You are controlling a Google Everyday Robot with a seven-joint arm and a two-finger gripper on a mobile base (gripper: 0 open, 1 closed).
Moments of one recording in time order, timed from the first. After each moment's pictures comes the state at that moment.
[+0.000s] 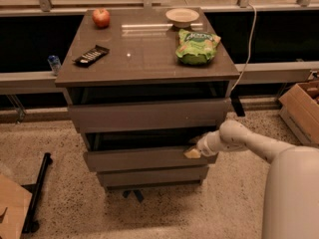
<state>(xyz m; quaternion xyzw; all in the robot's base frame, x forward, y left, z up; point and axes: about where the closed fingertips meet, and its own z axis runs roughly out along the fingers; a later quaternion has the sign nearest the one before) 0.688 -0.154 0.427 -0.47 0.82 0.16 0.29</state>
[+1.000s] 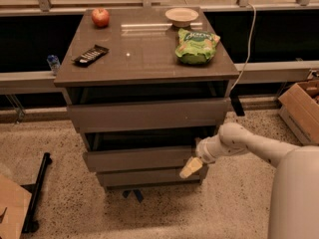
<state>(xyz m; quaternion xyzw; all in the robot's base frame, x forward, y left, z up) 0.639 -0.151 0.425 -0.48 0.82 0.19 0.25</state>
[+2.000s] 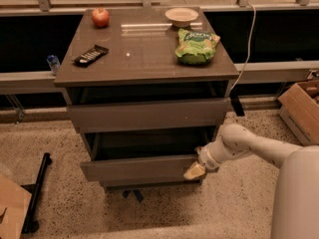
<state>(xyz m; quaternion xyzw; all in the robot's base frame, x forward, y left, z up) 0.592 -0.148 0.423 -0.51 0.81 0.23 0.19</state>
